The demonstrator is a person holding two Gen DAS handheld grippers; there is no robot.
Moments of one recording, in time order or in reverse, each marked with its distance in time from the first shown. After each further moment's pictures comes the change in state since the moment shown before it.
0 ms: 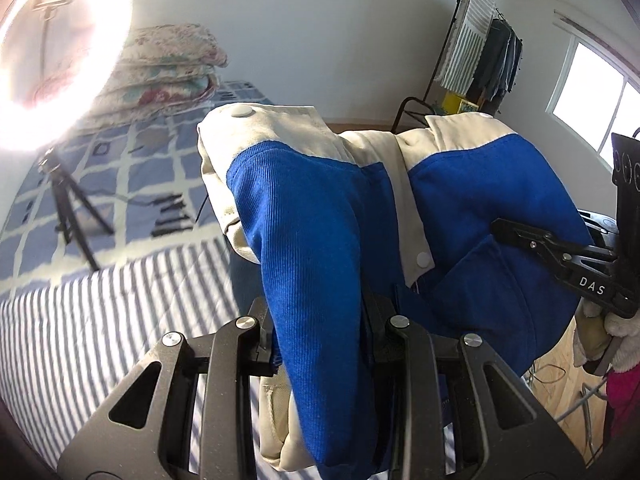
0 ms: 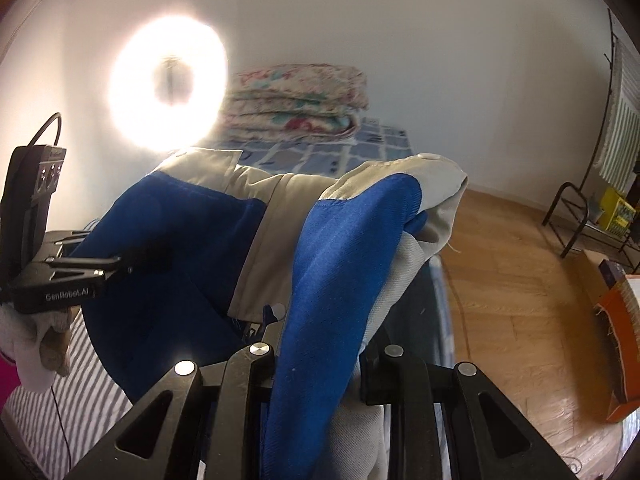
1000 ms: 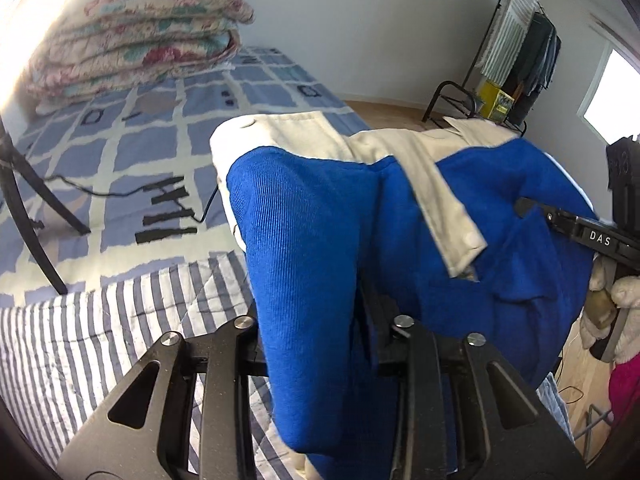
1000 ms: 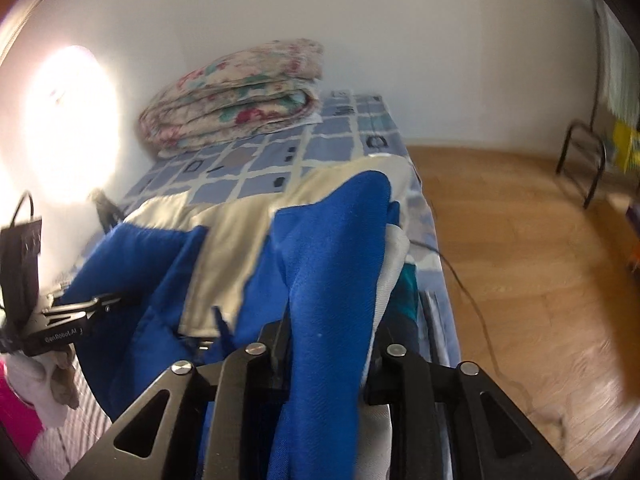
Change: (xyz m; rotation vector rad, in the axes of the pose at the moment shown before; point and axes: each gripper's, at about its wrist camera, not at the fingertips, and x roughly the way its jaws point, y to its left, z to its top) left arm 0.147 0.079 0.016 -0.077 0.089 0.048; right arm 0.164 -0.125 0.018 0.266 0.069 0.107
